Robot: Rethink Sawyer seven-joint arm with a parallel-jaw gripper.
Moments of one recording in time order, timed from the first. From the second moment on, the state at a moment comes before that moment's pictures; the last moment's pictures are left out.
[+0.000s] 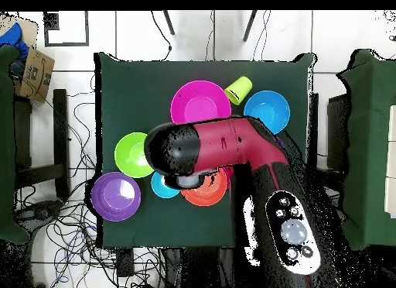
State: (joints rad) arm -0.46 -0.95 0.43 1.75 -0.37 1.12 1.79
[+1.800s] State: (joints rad) arm -0.48 -1.04 0.38 1.97 -0.37 1.03 1.79
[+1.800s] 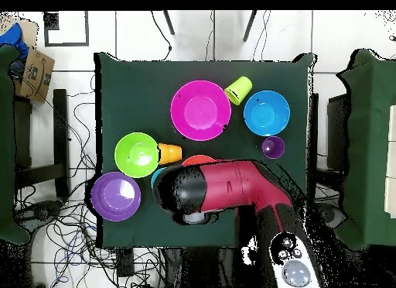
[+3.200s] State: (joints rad) arm -0.73 -1.14 0.40 1.97 -0.42 1.03 1.79
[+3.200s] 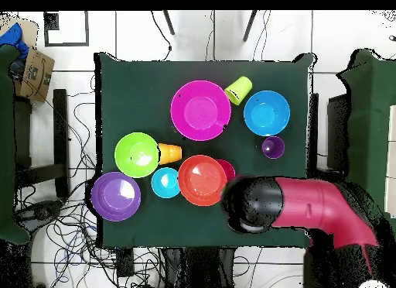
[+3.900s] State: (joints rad) arm -0.93 -1.14 0.47 1.97 -0.50 1.00 1.75
